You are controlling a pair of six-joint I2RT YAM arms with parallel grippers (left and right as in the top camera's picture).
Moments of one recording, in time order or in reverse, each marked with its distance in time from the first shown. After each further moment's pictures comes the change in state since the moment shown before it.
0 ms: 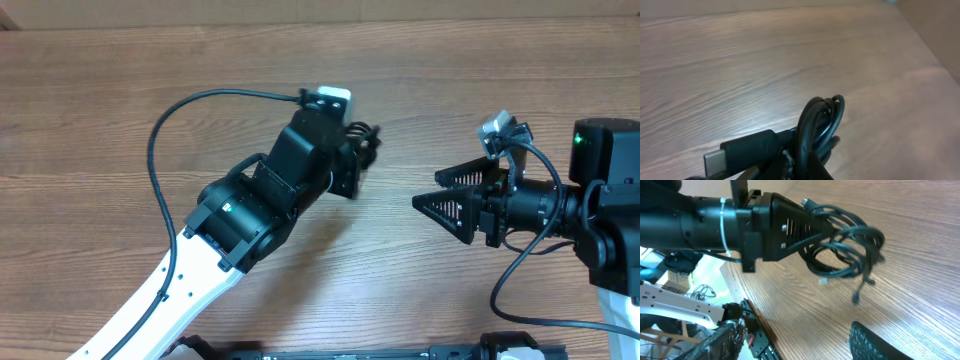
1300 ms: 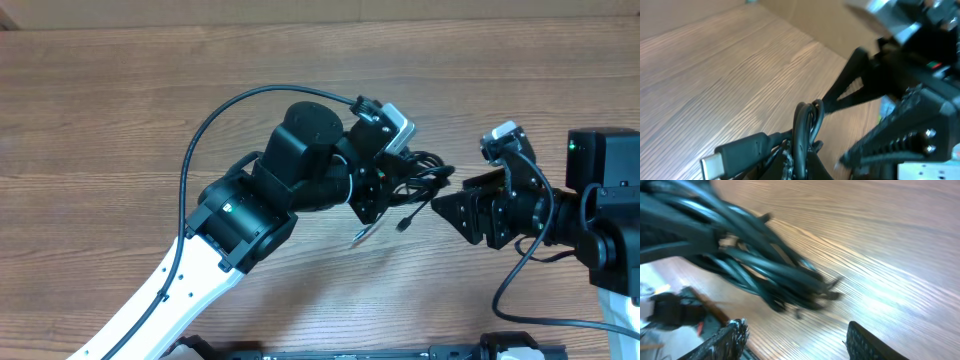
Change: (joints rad) left arm 0.000 0.000 0.000 0.166 0.536 0.217; right arm 0.000 0.000 0.001 -0.115 0.357 -0.014
